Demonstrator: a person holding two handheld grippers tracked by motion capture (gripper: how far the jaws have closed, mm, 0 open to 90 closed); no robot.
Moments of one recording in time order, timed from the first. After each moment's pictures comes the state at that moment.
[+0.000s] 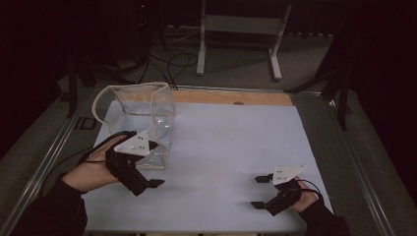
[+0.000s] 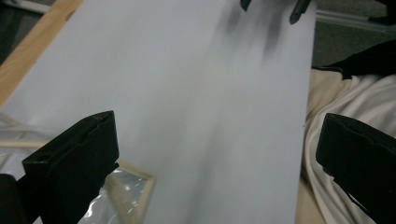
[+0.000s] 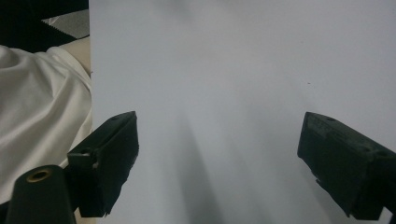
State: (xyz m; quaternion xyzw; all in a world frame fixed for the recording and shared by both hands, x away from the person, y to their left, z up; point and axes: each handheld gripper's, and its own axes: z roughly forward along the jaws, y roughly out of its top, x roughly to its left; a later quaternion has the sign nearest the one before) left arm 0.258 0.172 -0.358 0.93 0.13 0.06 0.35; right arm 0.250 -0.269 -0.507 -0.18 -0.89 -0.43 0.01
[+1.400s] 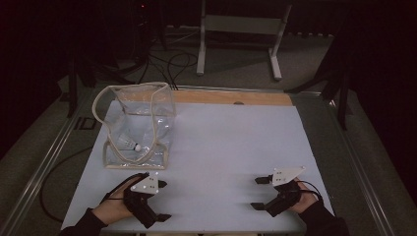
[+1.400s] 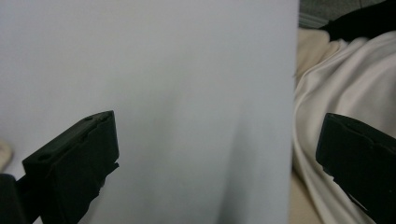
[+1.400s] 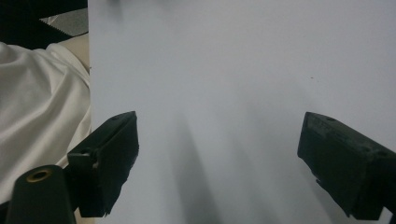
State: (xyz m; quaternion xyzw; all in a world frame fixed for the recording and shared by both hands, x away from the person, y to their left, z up) left arm 0.228 0.174 -0.507 0.91 0.15 -0.03 0.38; right arm 0.248 -0.269 -0.512 -0.18 -0.89 -0.42 0.01
